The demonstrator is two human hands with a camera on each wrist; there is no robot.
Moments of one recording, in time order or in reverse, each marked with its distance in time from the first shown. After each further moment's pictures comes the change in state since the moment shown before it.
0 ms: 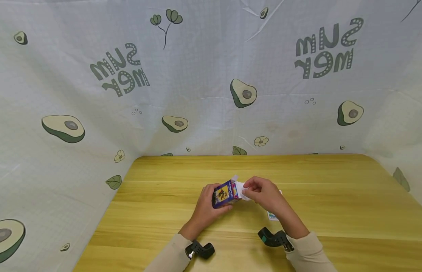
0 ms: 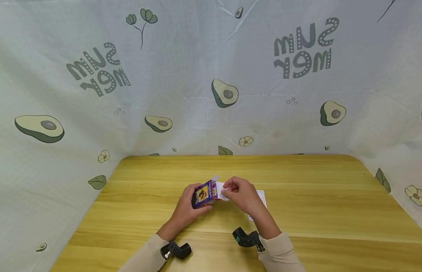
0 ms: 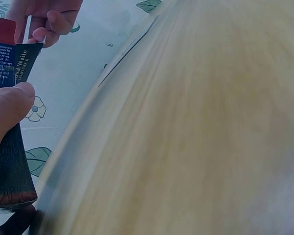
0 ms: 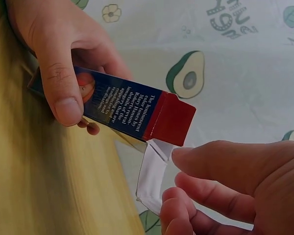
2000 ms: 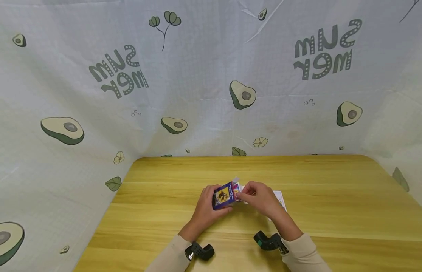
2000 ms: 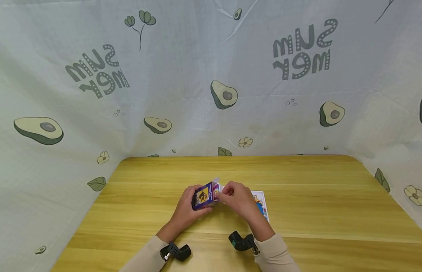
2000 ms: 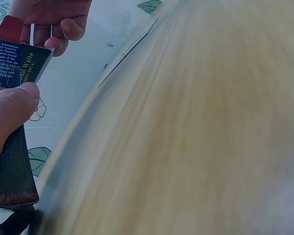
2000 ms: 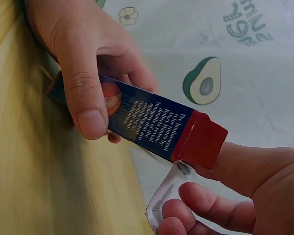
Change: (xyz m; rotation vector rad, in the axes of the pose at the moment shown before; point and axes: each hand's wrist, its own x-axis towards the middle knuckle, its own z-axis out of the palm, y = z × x) left_hand 0.001 -0.001 0.002 0.000 -0.001 0.012; right_hand -0.002 0.000 0.012 -0.103 0.010 0.034
